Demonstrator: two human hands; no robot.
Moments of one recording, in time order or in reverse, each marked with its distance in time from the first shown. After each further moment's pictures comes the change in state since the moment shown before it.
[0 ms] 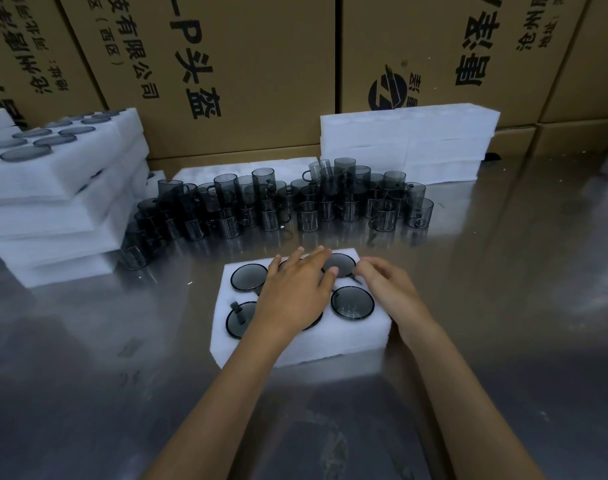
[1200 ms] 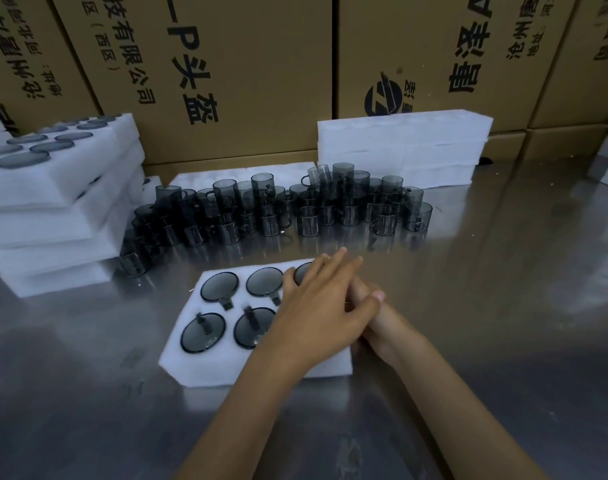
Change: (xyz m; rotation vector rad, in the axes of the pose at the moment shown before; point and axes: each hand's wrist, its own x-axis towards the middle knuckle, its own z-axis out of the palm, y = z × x) left_hand -0.031 0.027 -0.013 -0.105 -0.011 0.121; right_hand -0.028 0.000 0.036 0.278 -0.259 -0.021
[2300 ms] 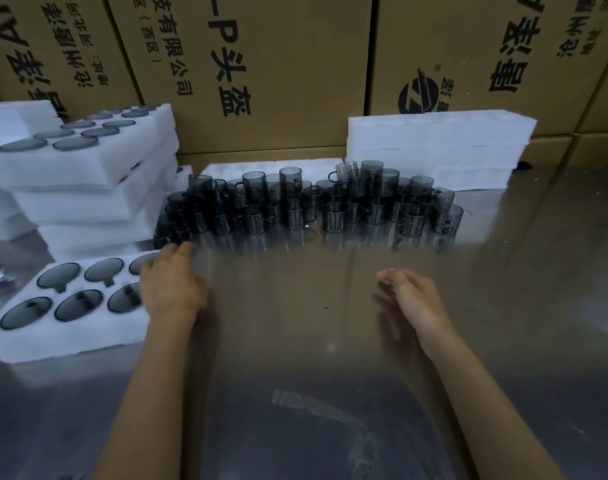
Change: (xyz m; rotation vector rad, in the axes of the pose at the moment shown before) left_hand -0.033 -0.173 -0.069 0.419 0.373 -0.709; right_hand 0.035 0.013 -0.037 -0.333 0.437 -0.037
